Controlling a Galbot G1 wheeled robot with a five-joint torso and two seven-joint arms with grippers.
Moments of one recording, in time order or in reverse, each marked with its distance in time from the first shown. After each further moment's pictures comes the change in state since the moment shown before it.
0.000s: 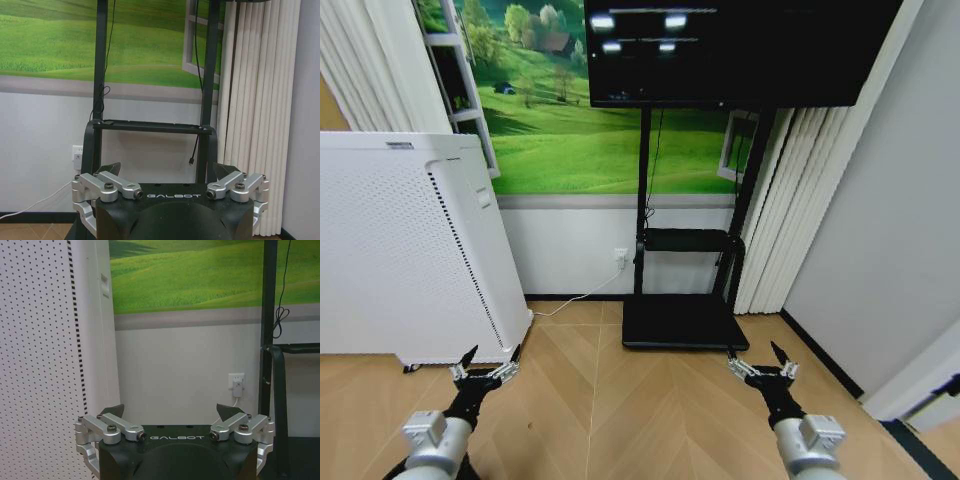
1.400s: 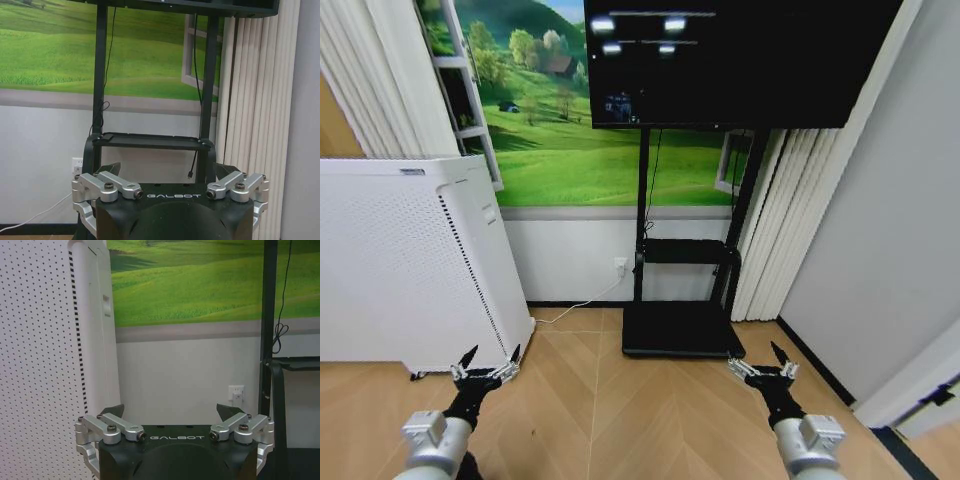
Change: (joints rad) left arm 0.000 0.000 0.000 0.000 0.000 0.000 0.000; right arm 0.000 0.000 0.000 0.000 0.000 0.000 0.000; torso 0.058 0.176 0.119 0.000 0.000
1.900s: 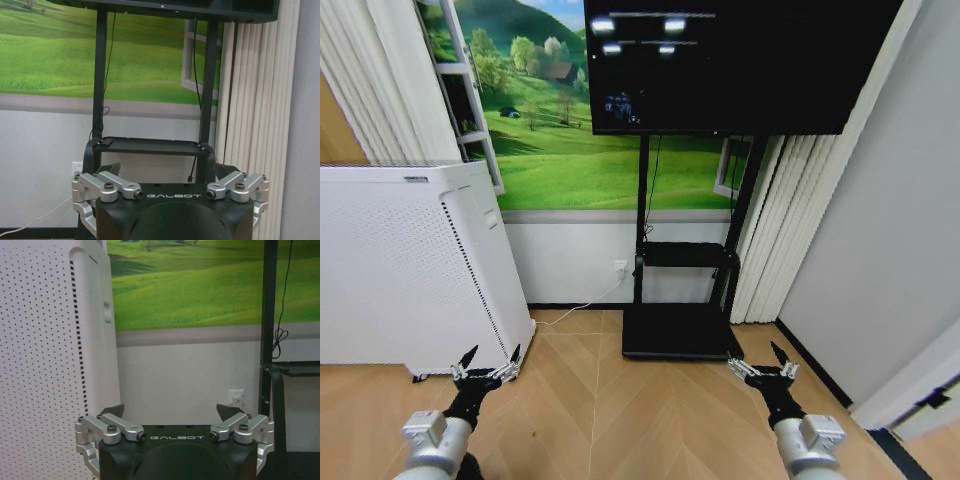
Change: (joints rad) left arm 0.000 0.000 0.000 0.000 0.000 0.000 0.000; right arm 0.000 0.000 0.000 0.000 0.000 0.000 0.000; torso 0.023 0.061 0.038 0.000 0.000
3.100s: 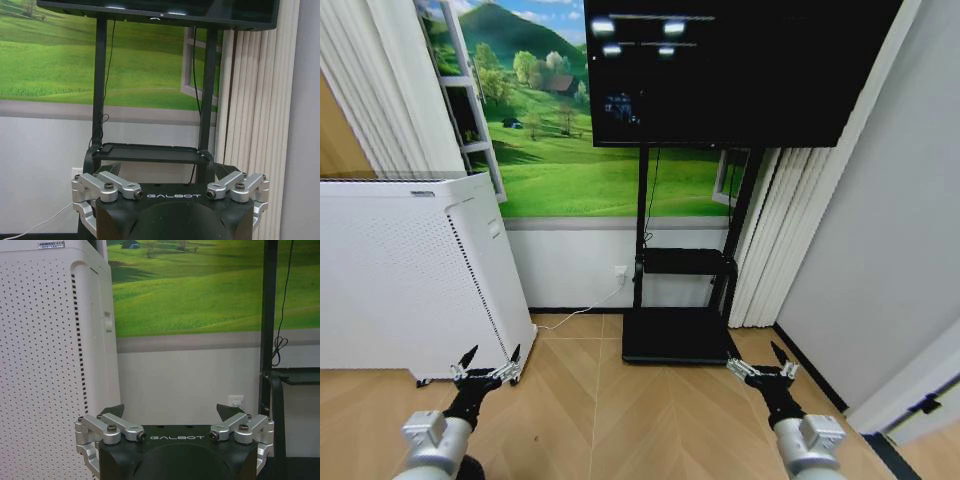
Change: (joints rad) left arm 0.000 0.000 0.000 0.000 0.000 0.000 0.000; right arm 0.000 0.000 0.000 0.000 0.000 0.000 0.000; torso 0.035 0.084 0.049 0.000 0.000
